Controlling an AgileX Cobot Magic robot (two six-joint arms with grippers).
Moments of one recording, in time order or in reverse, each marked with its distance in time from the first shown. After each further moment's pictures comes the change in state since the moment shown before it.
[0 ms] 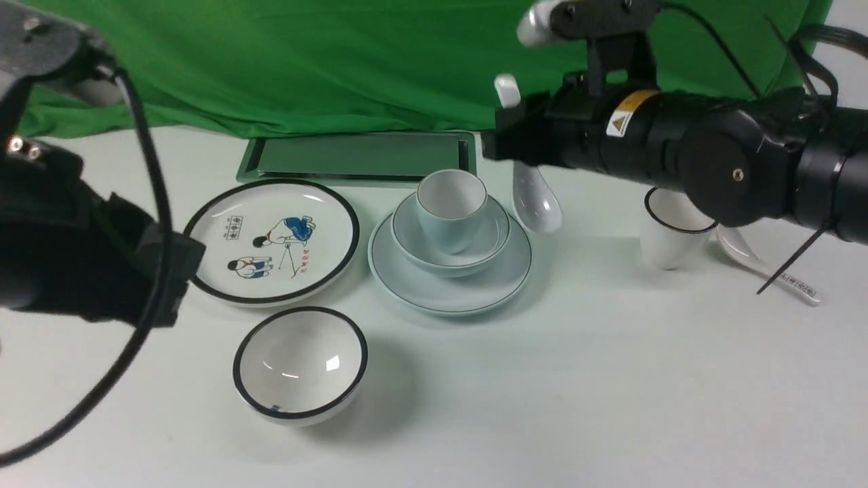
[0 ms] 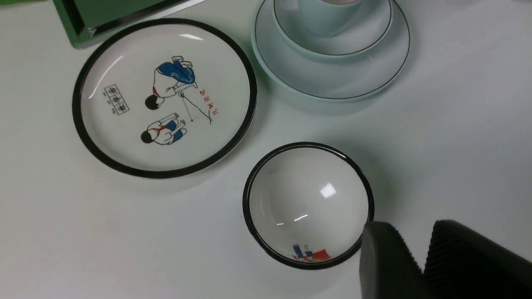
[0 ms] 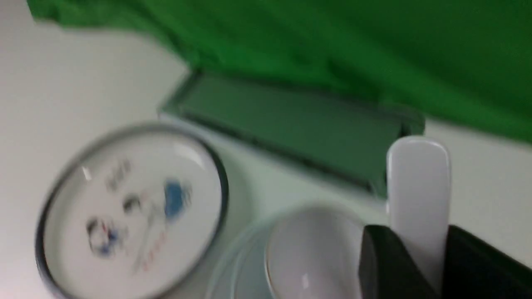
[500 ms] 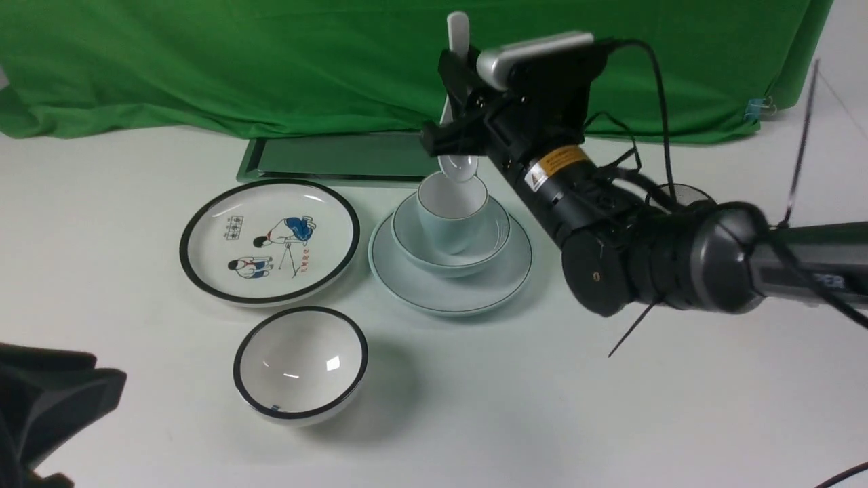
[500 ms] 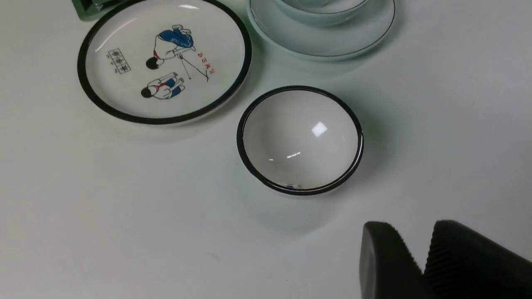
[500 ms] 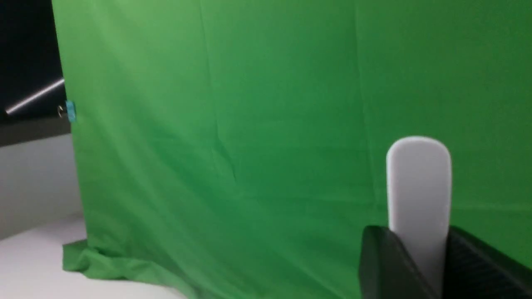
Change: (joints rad) right arm 0.043 0.347 -0.002 -0.004 -0.854 -0.003; left arm 0.000 -0.321 0.250 0.002 0.013 0.000
